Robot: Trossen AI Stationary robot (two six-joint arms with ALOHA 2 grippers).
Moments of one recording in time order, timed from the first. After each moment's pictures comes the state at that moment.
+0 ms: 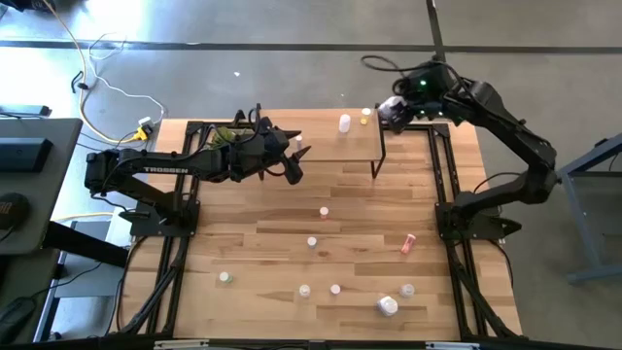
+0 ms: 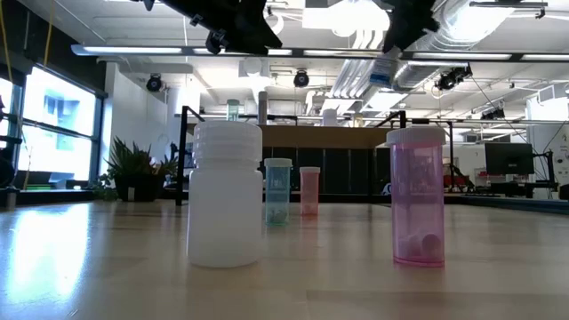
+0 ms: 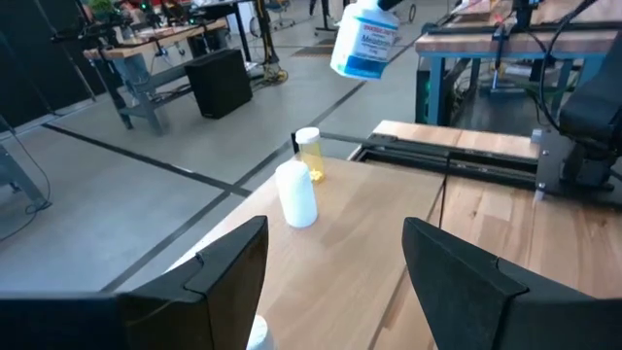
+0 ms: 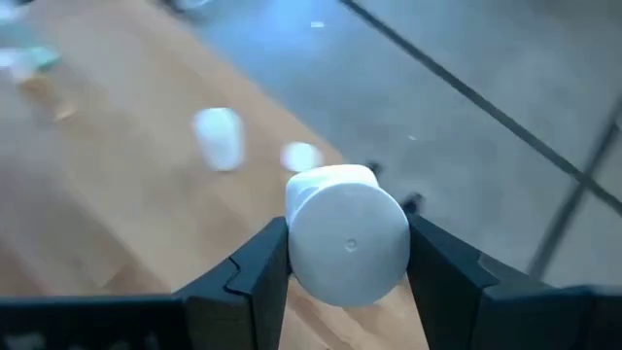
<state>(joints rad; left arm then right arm) 0.28 1.34 0.97 0.13 -0.44 0.06 -0.62 1.33 1.64 -1.12 0.21 0.03</state>
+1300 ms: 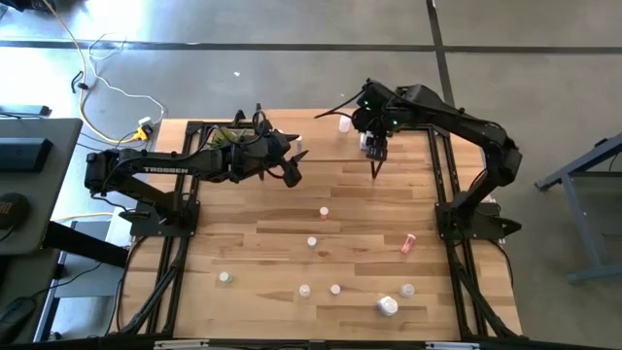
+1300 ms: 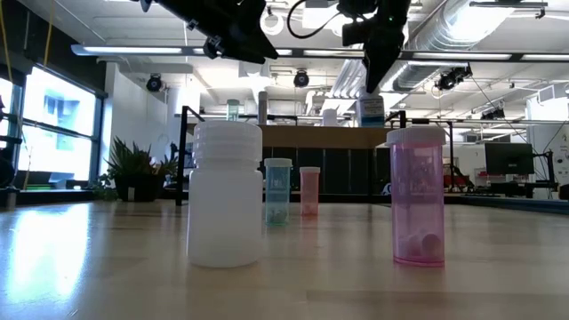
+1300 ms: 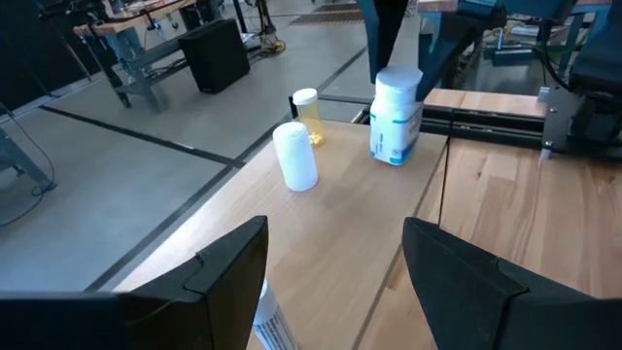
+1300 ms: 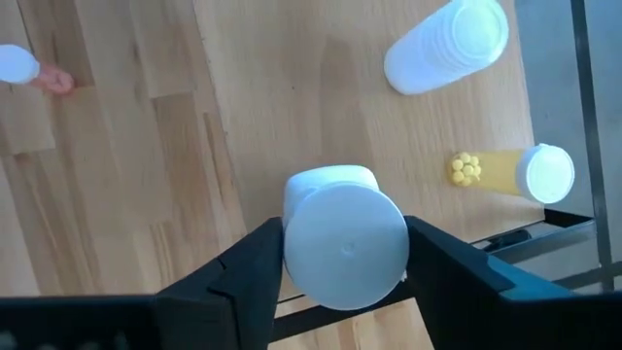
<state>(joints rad) 0.28 1.34 0.97 0.04 -0.44 0.05 -0.51 1.62 1.69 -1.26 0.07 -0.38</state>
